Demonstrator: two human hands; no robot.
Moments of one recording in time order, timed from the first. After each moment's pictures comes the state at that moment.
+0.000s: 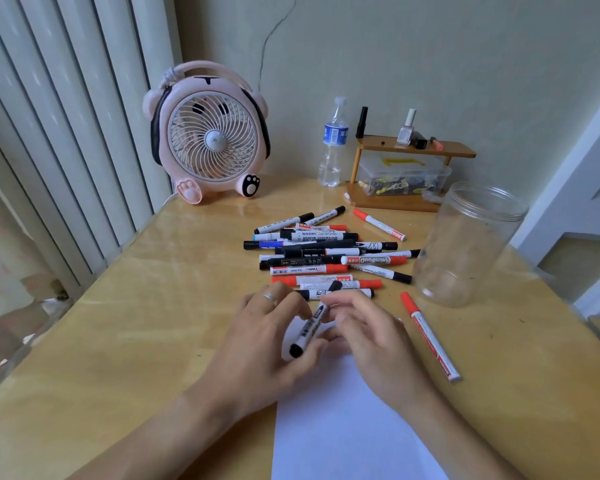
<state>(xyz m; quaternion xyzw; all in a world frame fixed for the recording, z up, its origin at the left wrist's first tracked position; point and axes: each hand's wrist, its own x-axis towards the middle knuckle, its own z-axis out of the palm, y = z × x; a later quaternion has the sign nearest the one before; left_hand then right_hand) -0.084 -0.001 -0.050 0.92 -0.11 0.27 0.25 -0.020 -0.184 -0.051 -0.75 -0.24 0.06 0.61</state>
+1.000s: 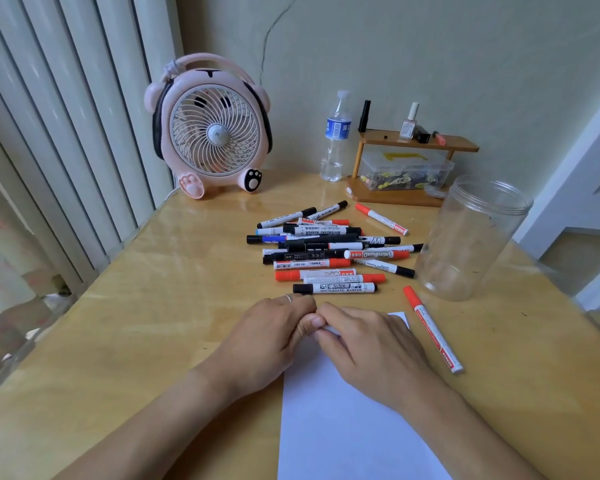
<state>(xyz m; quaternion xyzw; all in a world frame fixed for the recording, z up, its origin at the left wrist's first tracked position) -0.065 0.010 -0.061 0.92 -0.17 0.16 0.31 -0.034 -0.184 -0.023 -0.91 -0.39 -0.04 0.15</state>
